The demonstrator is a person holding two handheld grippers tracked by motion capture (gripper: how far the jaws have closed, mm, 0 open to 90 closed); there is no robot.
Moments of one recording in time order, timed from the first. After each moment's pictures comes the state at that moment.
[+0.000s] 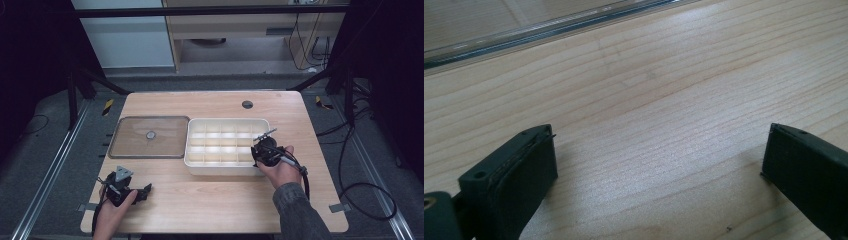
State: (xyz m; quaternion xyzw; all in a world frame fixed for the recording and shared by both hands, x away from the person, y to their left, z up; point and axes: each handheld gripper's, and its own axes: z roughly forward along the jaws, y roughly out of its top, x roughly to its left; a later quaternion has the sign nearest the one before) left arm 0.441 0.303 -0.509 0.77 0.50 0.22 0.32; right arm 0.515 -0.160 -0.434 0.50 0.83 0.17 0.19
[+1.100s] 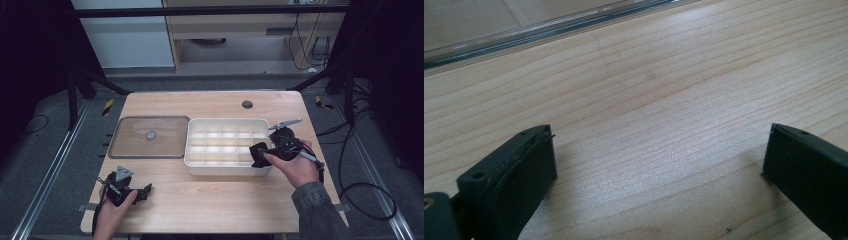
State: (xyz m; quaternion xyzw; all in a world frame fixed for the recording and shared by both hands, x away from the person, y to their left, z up) left arm 0.442 0.303 -0.509 0.78 0.50 0.22 0.32; right arm 0.501 -0.191 -0.380 0.50 0.80 0.29 0.18
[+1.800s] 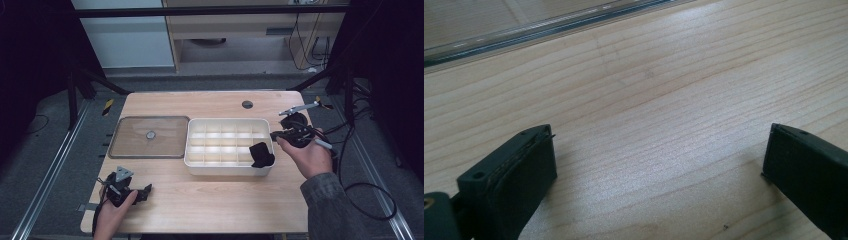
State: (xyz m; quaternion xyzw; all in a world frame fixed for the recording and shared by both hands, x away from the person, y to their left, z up) left arm 0.440 0.302 -0.509 0.78 0.50 0.22 0.32; right arm 0.503 -0.203 -0.325 0.48 0.80 0.31 0.17
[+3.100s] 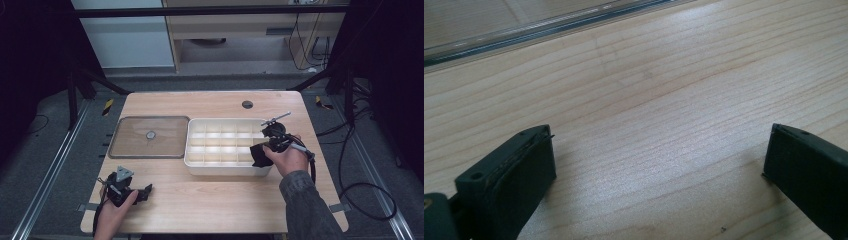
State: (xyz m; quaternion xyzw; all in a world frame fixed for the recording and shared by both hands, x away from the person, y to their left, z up) left arm 0.441 0.301 -0.509 0.77 0.50 0.22 0.32; right arm 0.533 -0.180 -0.397 0.51 0.81 0.25 0.14
